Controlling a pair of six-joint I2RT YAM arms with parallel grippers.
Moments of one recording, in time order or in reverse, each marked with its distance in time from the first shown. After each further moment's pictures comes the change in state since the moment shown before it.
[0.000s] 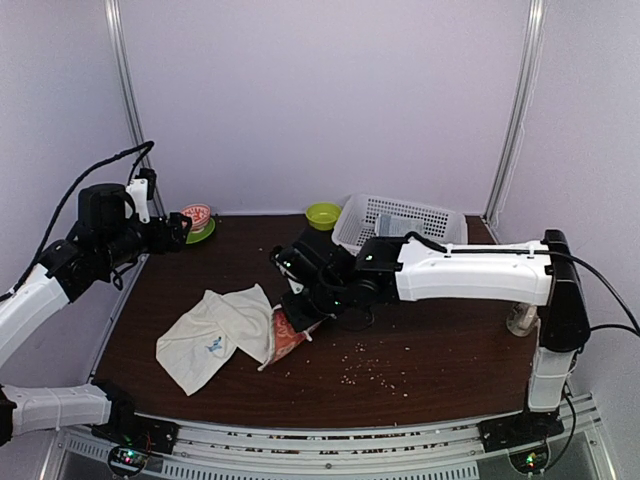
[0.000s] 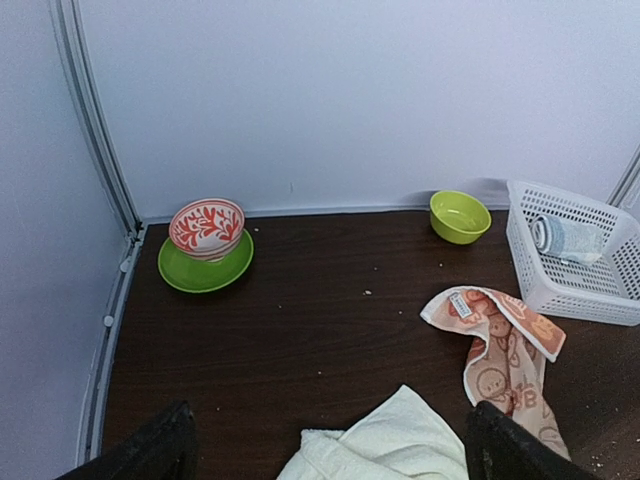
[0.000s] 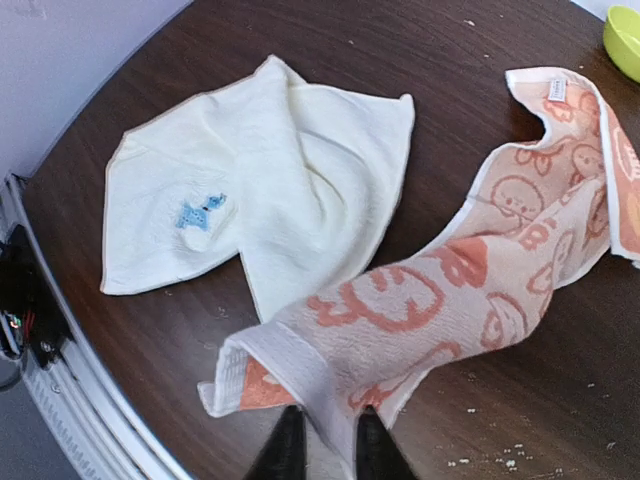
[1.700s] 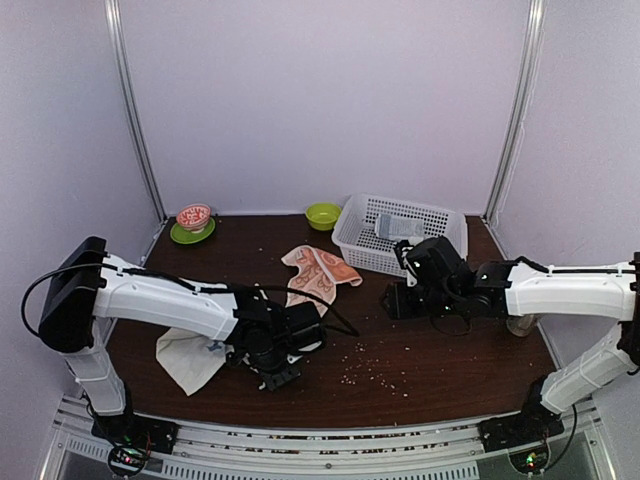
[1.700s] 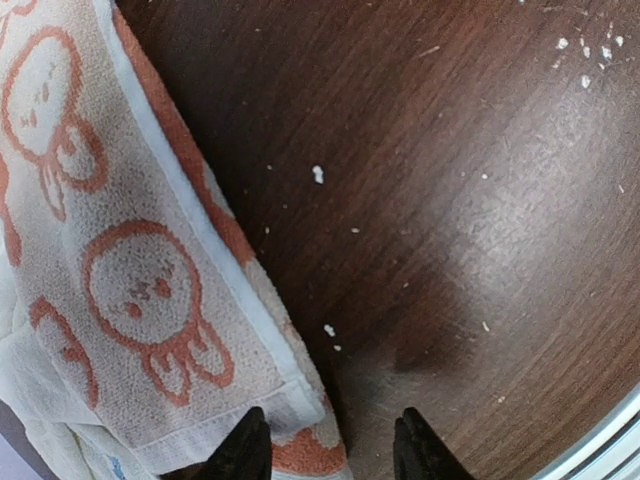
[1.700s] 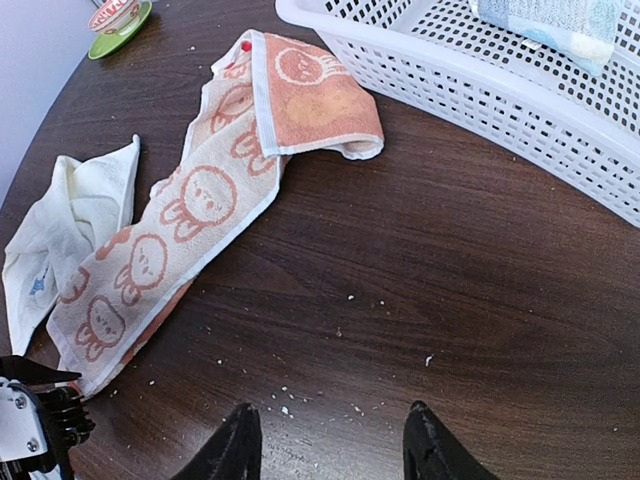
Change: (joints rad) left arm -0.798 0.855 0.236 -0.435 0.006 -0.001; right arm -0.294 -0.560 -0.784 0.321 0.024 0.137
